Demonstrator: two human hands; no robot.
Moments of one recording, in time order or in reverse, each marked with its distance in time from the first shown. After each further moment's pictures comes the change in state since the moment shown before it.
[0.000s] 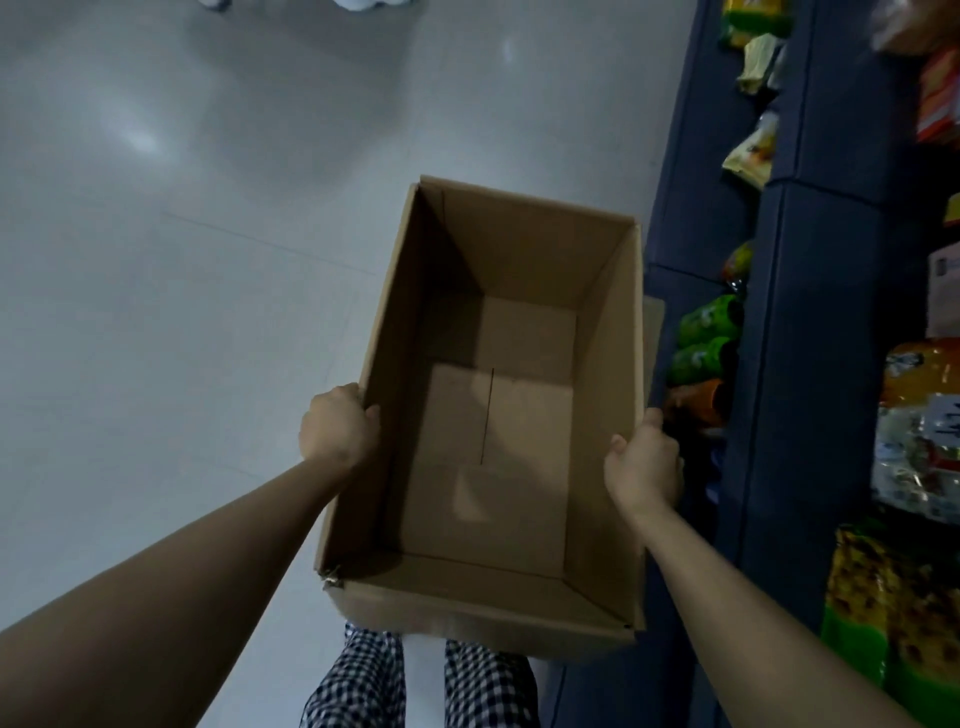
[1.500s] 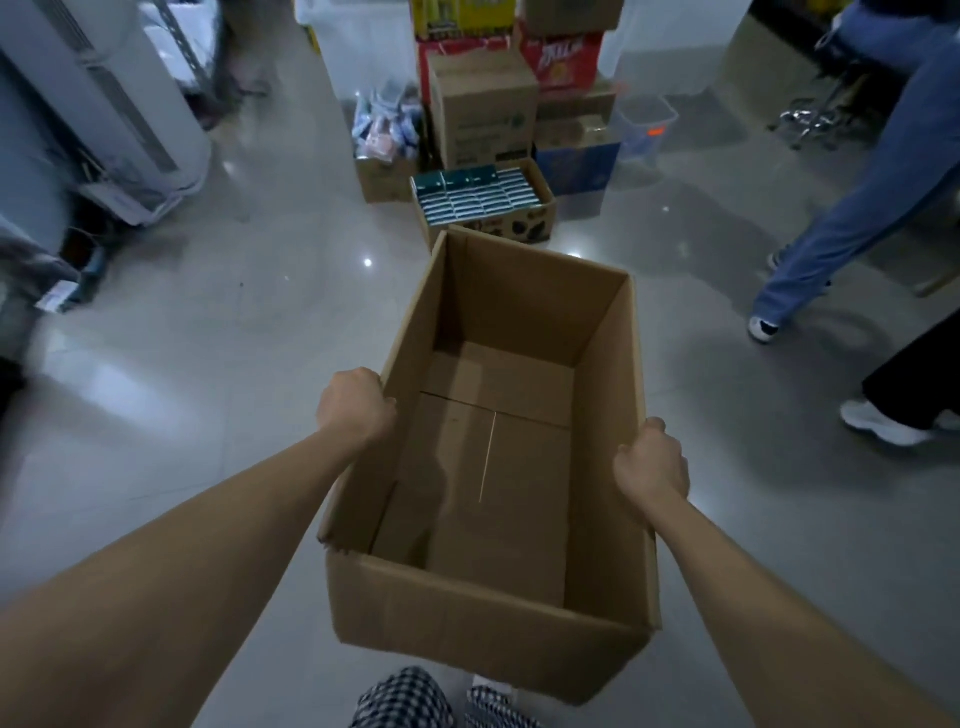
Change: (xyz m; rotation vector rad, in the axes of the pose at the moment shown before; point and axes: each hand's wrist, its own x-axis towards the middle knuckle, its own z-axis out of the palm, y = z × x) left_hand 0.107 -0.475 -0.411 -0.354 0.422 -0.793; right_hand -0.267 -0.701 0.121 -0.364 -0.190 -1.069
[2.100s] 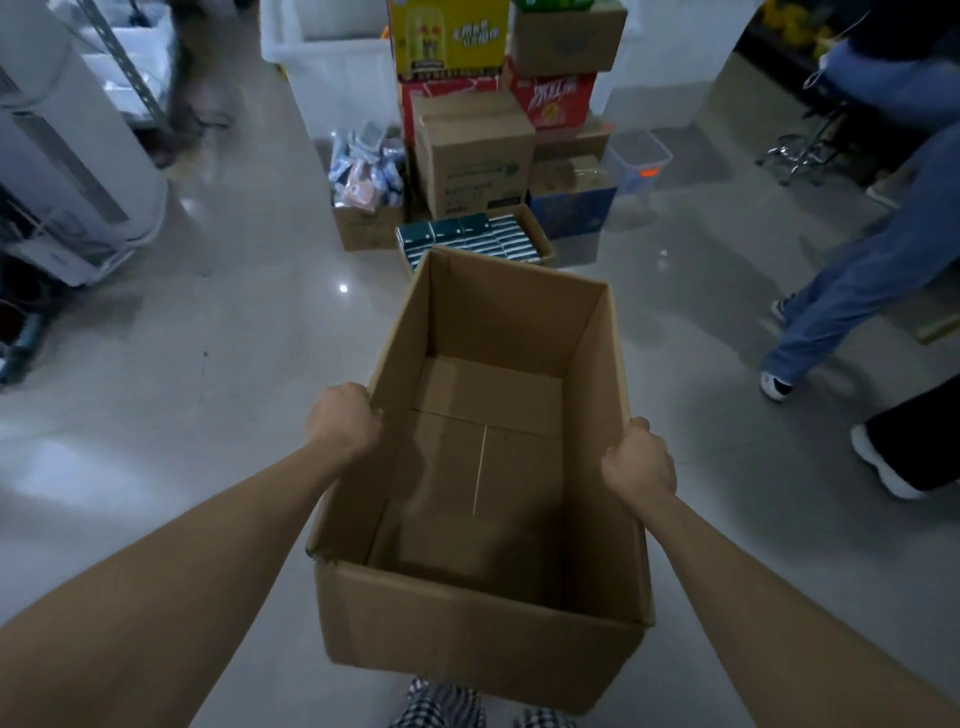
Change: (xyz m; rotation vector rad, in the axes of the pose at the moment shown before) left_hand 0.266 0.025 -0.056 0.041 -0.041 0.059; right_hand 0.176 -0.200 -0.004 -0.033 -0.033 -0.014
